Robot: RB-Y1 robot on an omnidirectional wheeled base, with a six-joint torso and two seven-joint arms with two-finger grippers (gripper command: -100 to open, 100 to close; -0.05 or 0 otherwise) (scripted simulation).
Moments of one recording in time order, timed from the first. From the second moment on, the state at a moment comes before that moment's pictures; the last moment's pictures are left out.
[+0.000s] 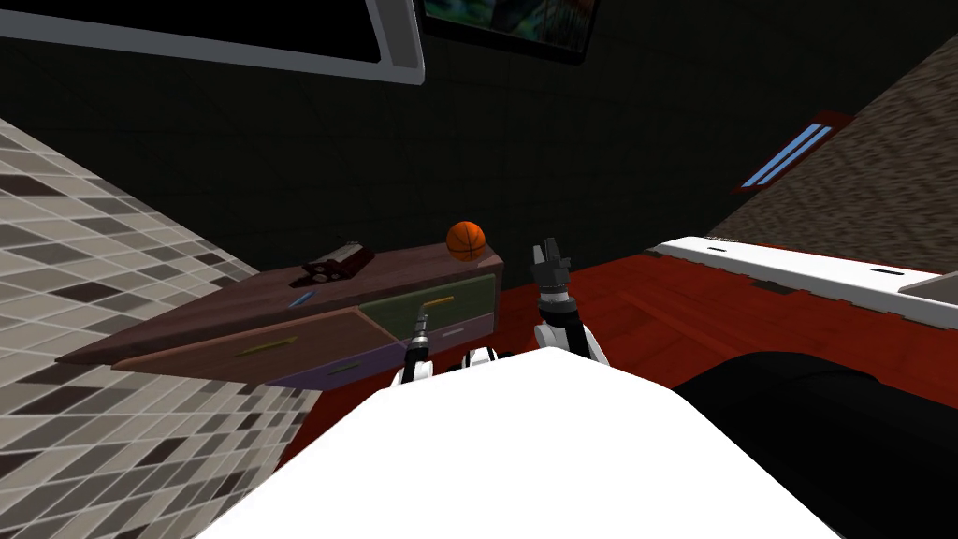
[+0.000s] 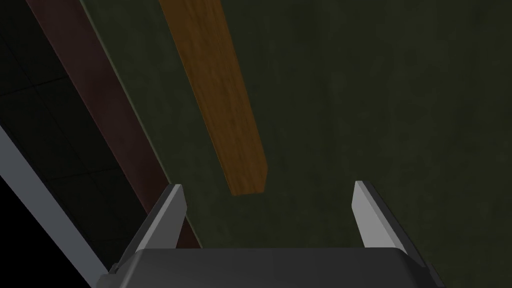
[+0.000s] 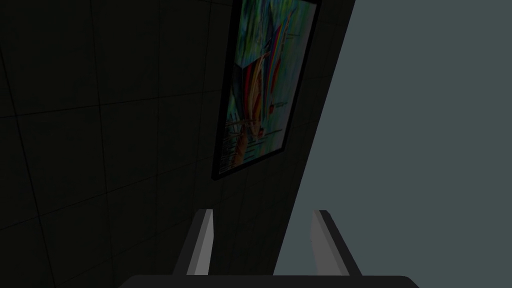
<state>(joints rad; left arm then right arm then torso) 0.14 0.03 0.05 -1.23 -0.06 -0.57 -0.12 0.46 0.00 0.05 -2.35 0.12 -0.49 -0.12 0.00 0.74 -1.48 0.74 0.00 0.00</state>
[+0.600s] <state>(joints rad) 0.13 0.03 0.05 -1.24 -0.06 -0.55 -0.12 0.45 0.00 0.05 -2.35 0.12 -0.49 -0.12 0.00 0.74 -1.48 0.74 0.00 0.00</state>
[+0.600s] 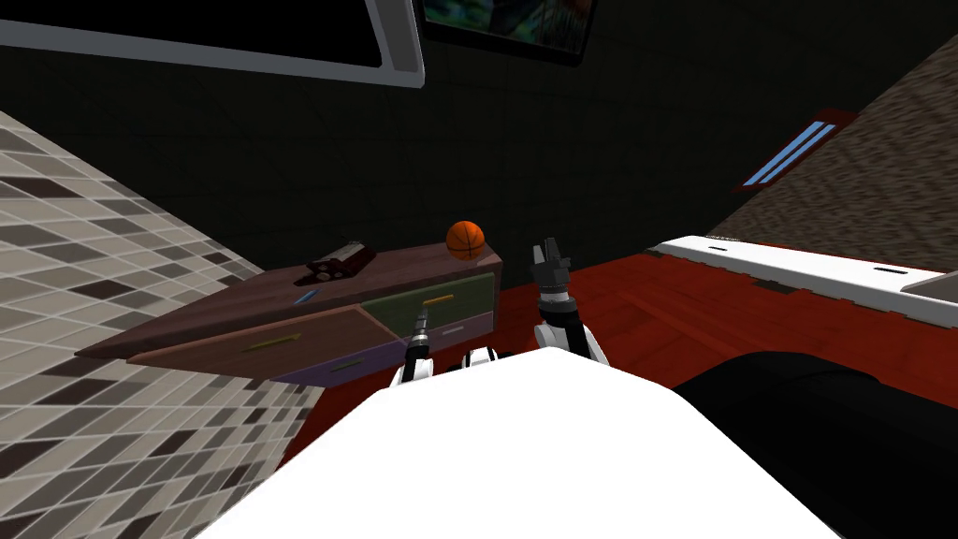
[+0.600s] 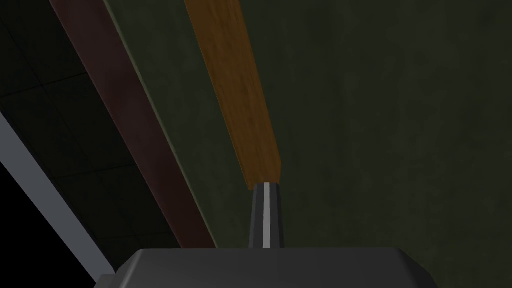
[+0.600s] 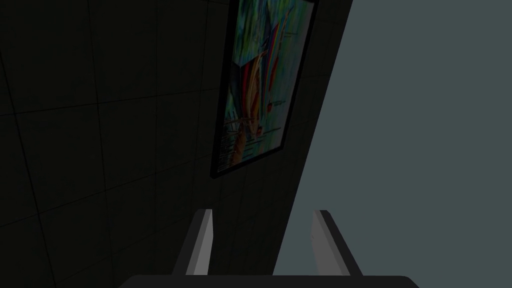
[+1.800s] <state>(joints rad) 0.11 0.07 0.05 -1.26 -0.06 -0.49 -0.12 0.46 0.00 0.05 -2.35 0.12 -0.49 -0.12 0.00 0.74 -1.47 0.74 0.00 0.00</state>
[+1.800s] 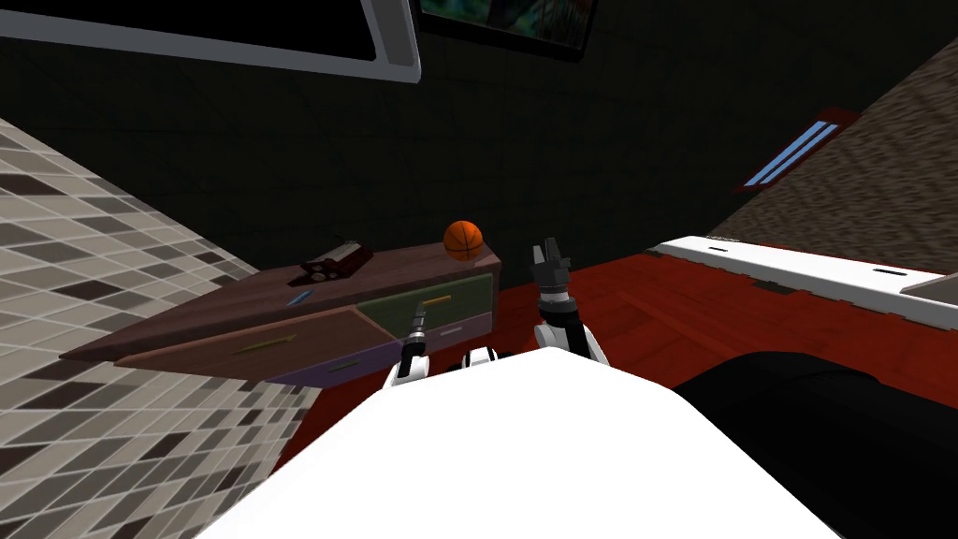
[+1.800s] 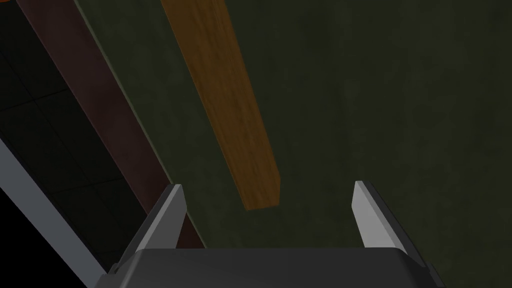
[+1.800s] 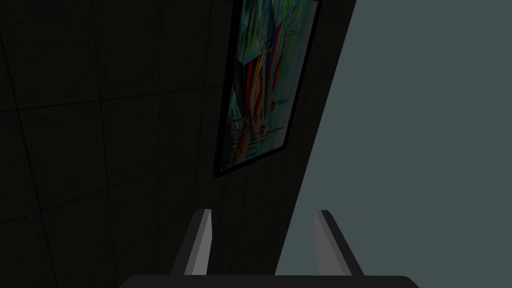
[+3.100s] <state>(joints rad) 0.12 0.06 0.03 -1.31 -0.06 -0.45 -0.11 0.45 0.00 0.05 -2.35 0.12 -0.49 -0.12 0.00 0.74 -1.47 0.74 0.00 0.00</state>
